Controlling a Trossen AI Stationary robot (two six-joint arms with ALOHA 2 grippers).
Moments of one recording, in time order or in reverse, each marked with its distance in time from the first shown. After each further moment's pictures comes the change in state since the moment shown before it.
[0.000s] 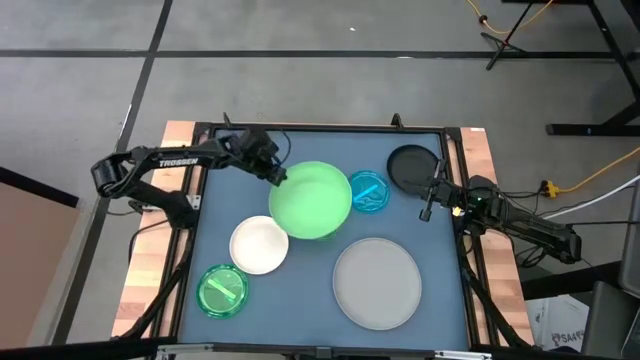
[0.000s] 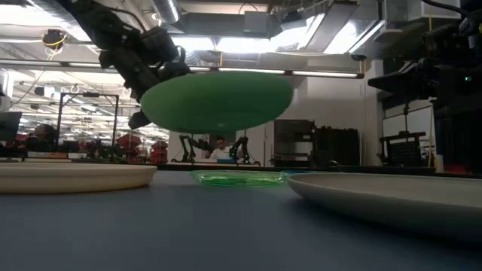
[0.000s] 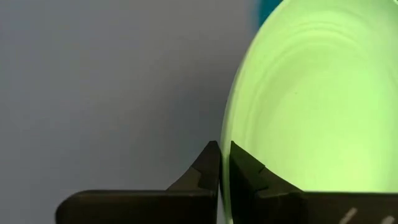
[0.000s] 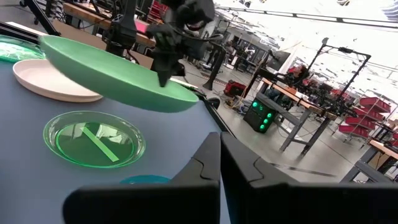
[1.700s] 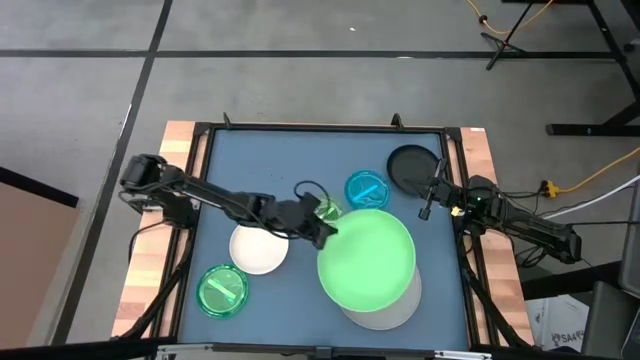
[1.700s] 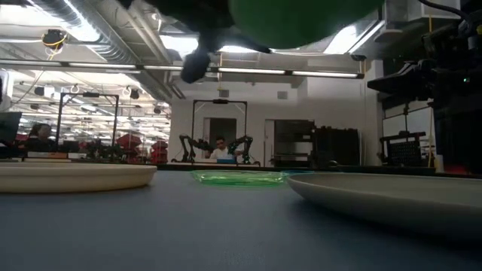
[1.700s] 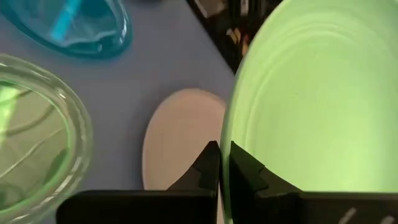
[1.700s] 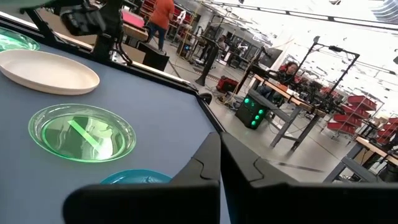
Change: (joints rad) left arm -0.724 0.289 0.323 0.337 -0.511 -0.479; right arm 0.000 0.000 0.000 -0.006 0.037 -0.026
